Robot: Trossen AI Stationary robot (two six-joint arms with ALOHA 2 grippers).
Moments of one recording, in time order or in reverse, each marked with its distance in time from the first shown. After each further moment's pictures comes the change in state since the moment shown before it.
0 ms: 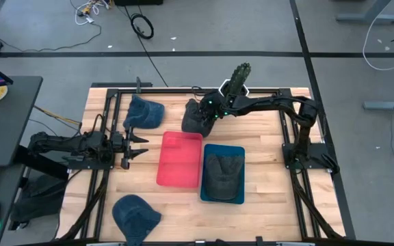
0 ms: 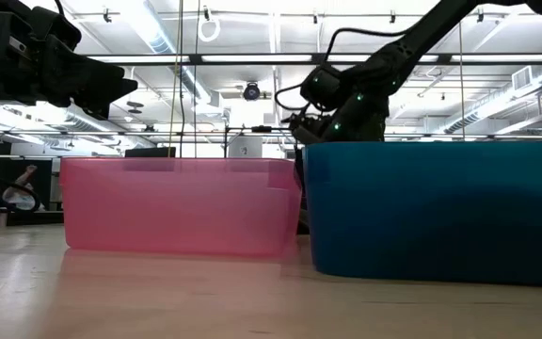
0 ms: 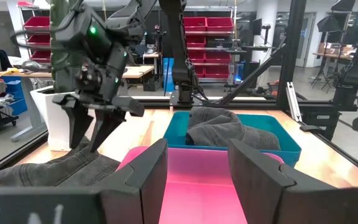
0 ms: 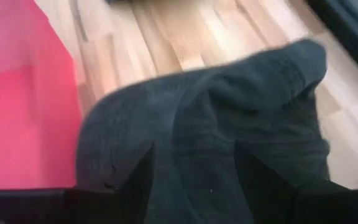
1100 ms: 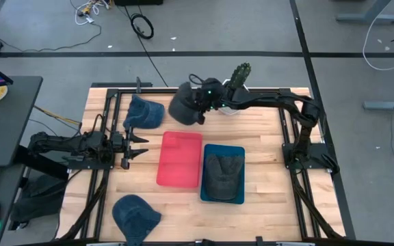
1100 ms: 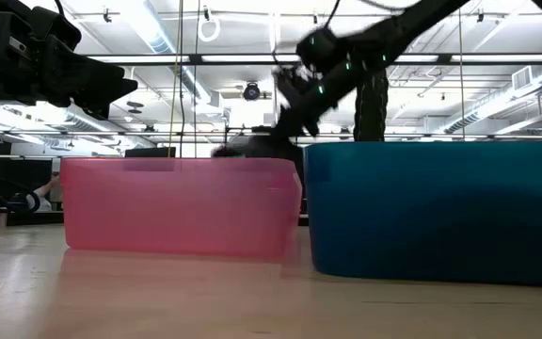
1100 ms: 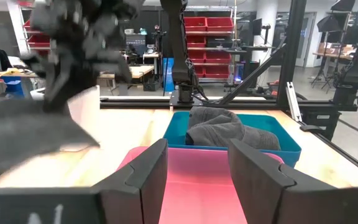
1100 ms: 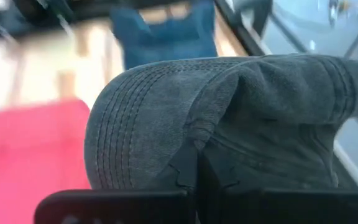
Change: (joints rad) left arm 0.000 0.000 0.000 0.000 0.000 0.000; right arm 0.012 -0.036 0.163 0.050 -0.049 -0.097
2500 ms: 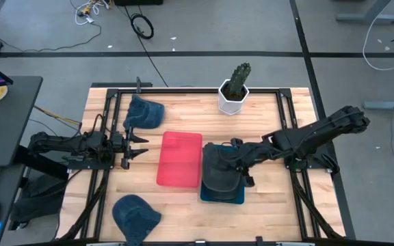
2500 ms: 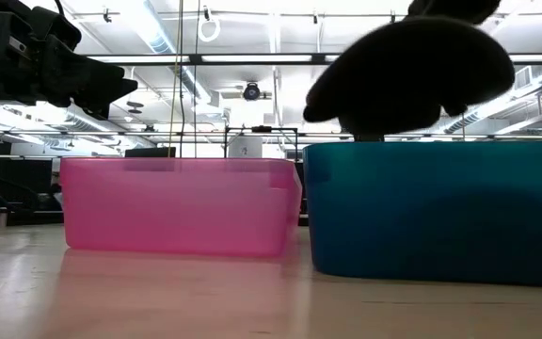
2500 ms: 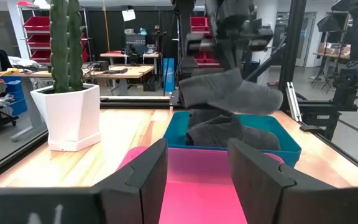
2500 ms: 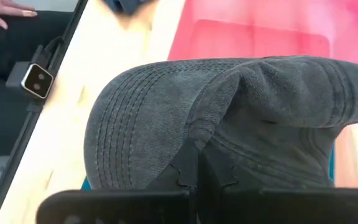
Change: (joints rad) left arm 0.000 0.000 0.000 0.000 0.000 0.000; right arm 0.696 -0.552 -0.353 -0.396 0.168 0.237
